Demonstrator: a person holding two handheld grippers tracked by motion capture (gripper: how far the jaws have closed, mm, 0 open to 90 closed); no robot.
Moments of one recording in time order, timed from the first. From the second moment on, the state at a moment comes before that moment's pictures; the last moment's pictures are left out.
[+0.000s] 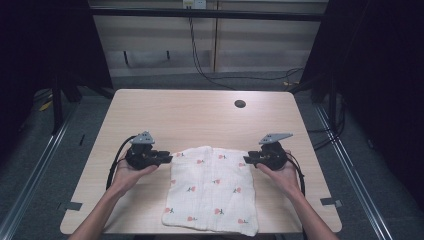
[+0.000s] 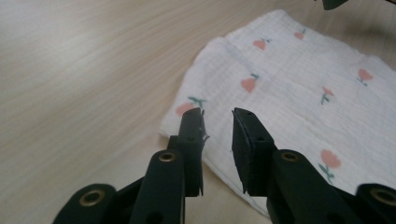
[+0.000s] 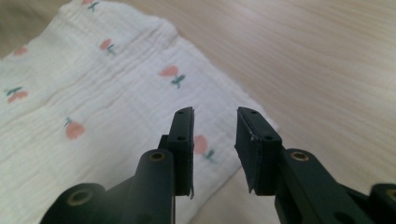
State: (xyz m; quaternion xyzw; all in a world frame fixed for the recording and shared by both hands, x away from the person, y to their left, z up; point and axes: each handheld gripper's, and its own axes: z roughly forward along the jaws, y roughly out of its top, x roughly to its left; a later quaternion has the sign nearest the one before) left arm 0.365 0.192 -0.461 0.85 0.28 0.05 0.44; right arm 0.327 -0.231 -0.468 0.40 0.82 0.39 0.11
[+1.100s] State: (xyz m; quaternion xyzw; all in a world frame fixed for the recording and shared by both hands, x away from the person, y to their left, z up) left arm 0.397 0.160 -0.502 0.87 0.30 0.04 0.40; right arm 0.366 -0.223 -0.503 0.41 0.83 0.35 0.13
